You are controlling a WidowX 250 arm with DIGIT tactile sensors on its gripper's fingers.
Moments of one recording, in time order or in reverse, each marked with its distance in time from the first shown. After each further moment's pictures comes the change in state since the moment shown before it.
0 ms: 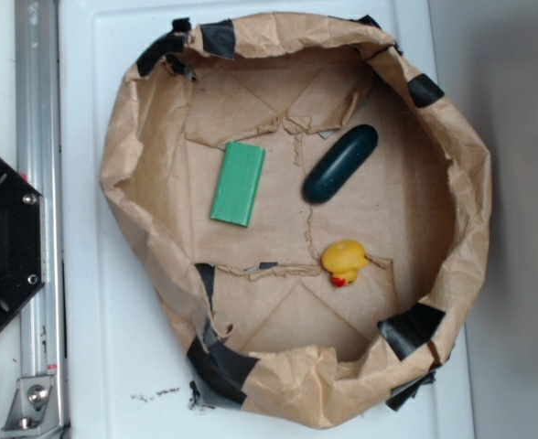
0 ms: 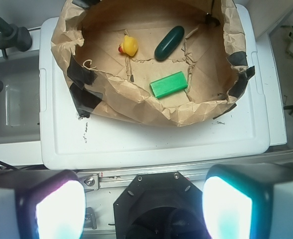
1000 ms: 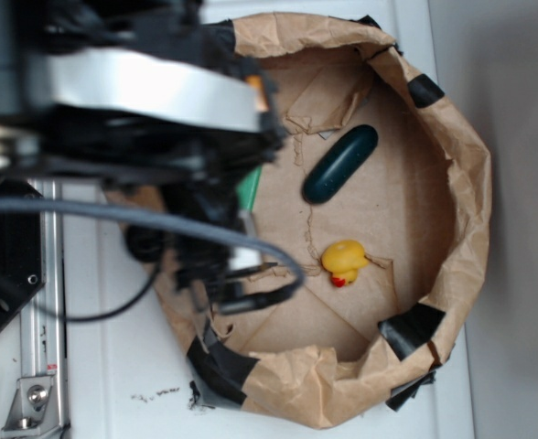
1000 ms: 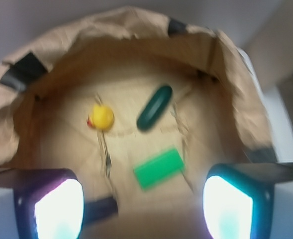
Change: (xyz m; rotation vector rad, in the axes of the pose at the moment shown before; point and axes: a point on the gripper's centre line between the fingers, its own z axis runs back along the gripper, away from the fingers) arm 0.109 0.024 -0.087 0.044 -0.162 0.075
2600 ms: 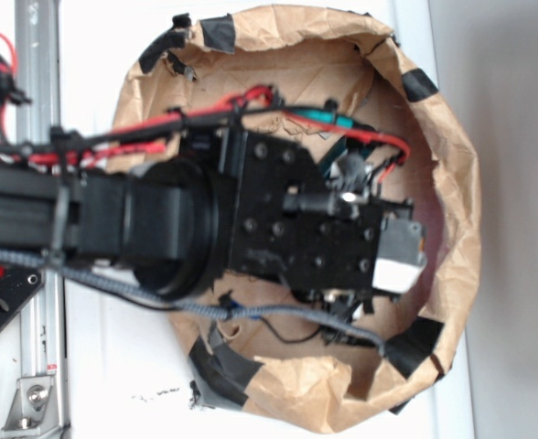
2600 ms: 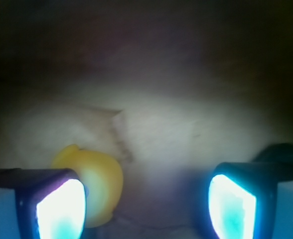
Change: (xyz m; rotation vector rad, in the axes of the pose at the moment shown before) arm 0.024 -0.050 -0.139 0.009 0.059 -0.339
